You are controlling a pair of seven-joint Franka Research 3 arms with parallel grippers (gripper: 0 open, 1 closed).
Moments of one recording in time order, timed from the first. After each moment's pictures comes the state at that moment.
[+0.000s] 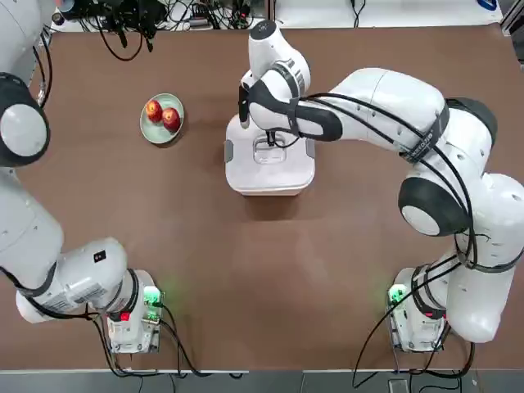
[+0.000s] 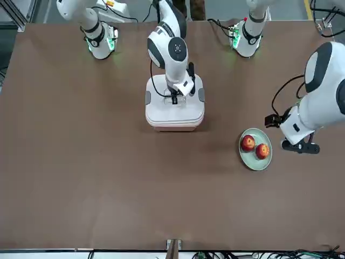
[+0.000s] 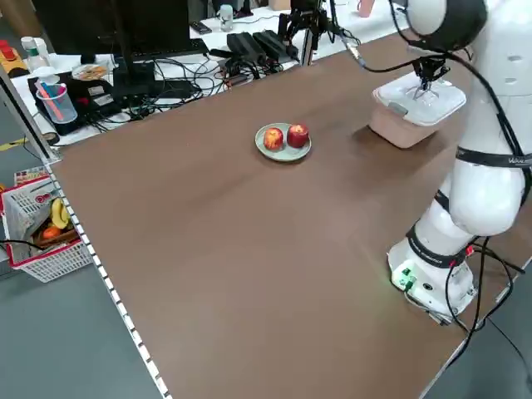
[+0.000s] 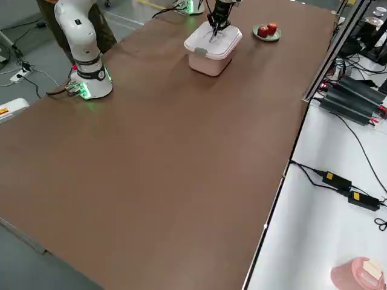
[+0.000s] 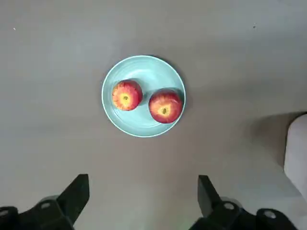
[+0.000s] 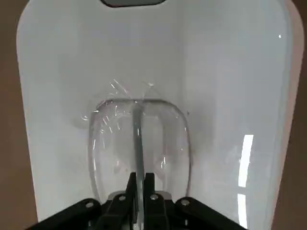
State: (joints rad) left arm 0.30 0.30 -0.52 -1.49 0.16 1.57 -0.08; right arm 1.06 0.53 -0.21 -1.51 0.17 1.90 -0.80
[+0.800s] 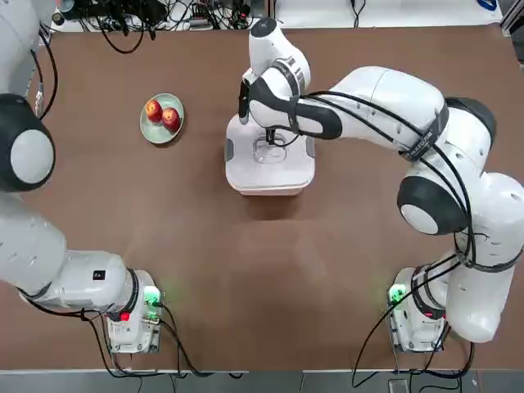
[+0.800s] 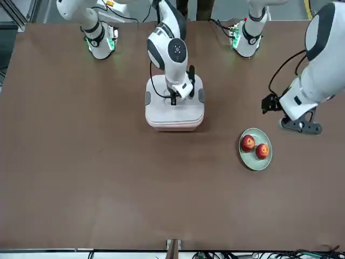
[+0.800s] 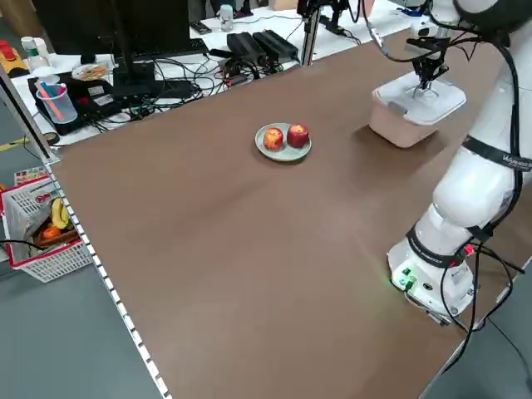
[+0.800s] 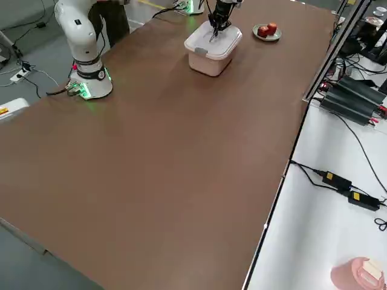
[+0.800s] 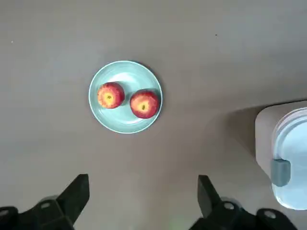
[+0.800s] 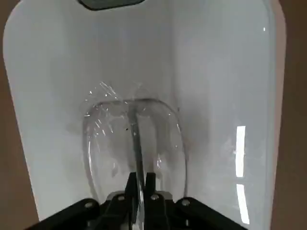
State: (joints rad) left arm -0.05 0.13 -0.16 -1.54 0.02 1.57 -0.03; right arm 1.06 0.54 -0.21 -1.50 0.18 1.90 -0.72
